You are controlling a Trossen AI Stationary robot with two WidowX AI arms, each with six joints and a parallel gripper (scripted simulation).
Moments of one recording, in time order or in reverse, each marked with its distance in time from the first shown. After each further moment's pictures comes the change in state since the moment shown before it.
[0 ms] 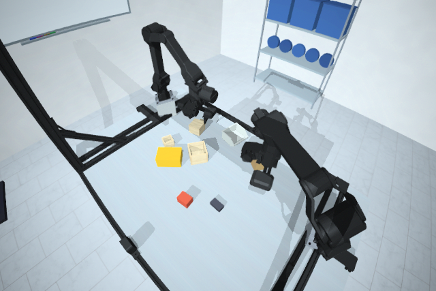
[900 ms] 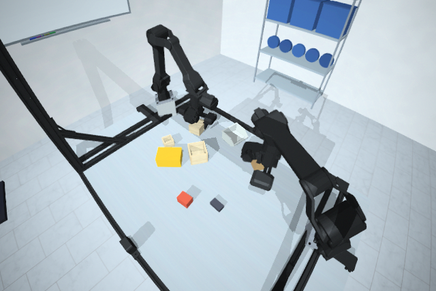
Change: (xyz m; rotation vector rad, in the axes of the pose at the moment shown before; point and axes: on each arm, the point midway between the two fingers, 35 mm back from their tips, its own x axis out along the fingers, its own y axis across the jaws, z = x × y) left arm 0.035 0.001 0.000 0.000 -0.002 -0.005; right arm 0.000 0.000 0.000 0.002 0.000 0.001
